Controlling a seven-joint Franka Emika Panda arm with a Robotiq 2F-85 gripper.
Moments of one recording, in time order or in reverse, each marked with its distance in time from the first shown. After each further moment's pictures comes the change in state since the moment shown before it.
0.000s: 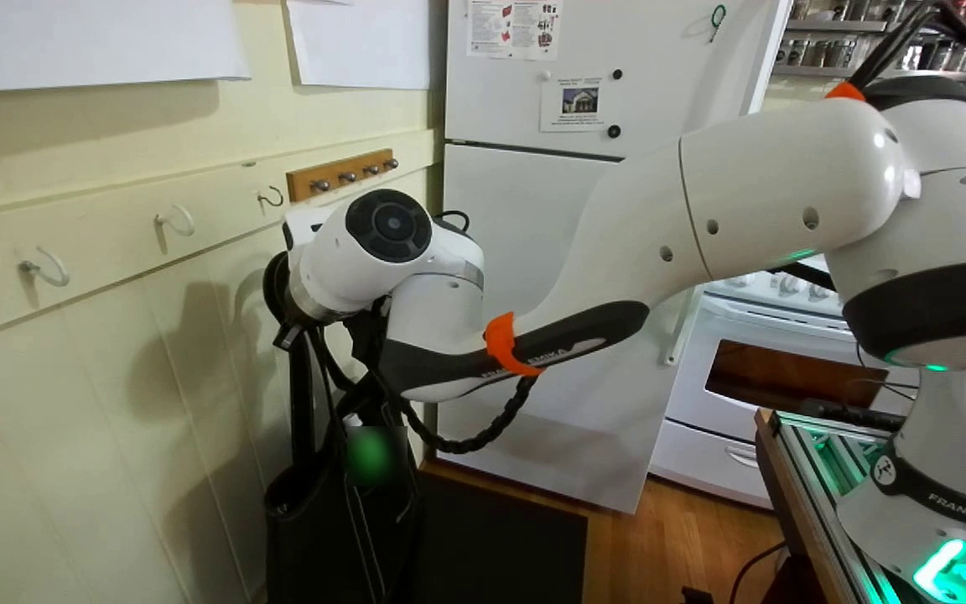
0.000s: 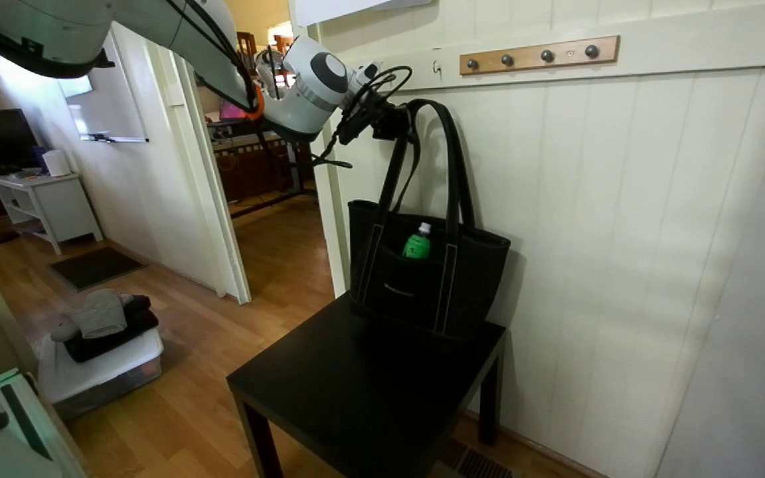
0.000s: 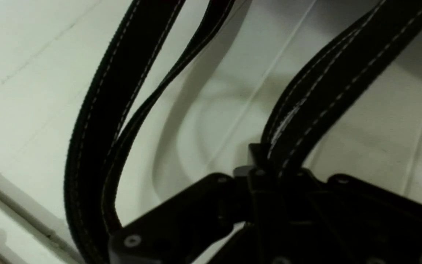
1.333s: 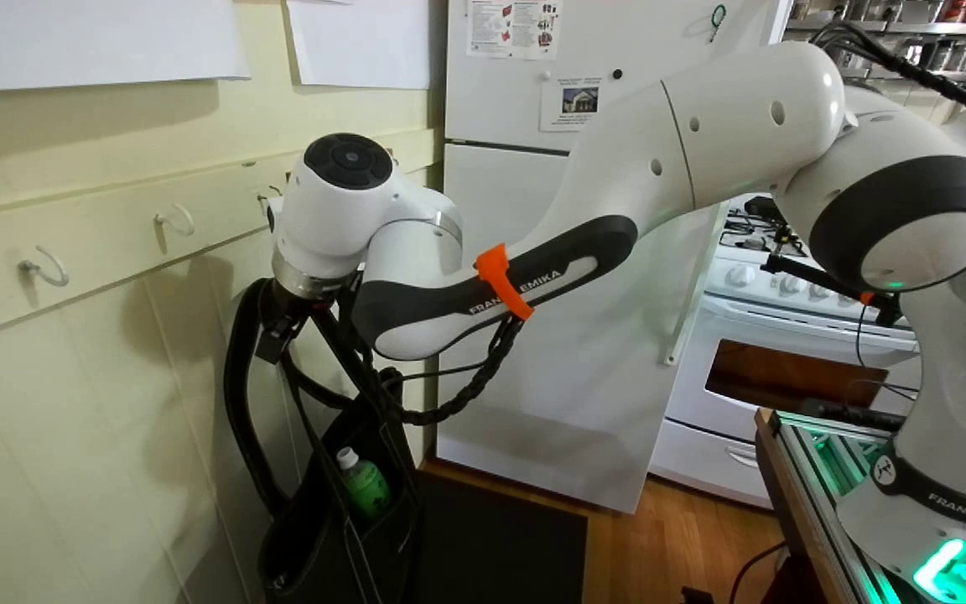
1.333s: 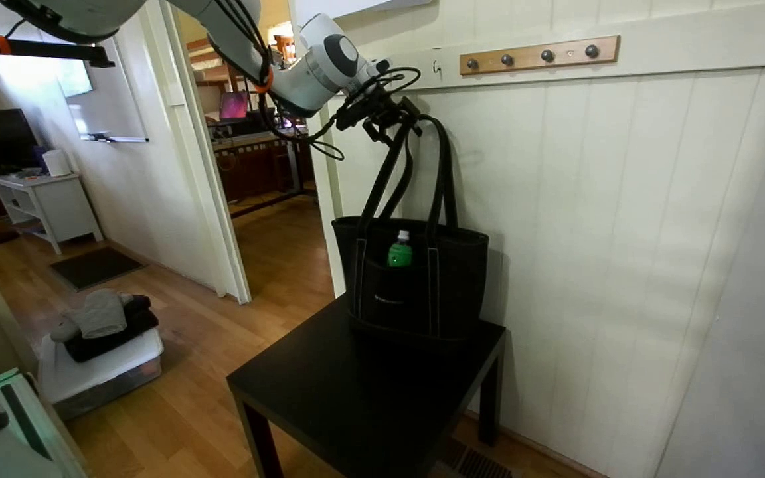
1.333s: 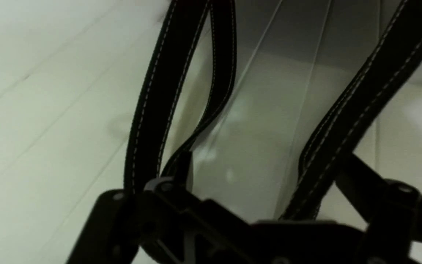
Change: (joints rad) arm -0.308 -0.120 0.429 0.182 -0.163 -0.279 -0.001
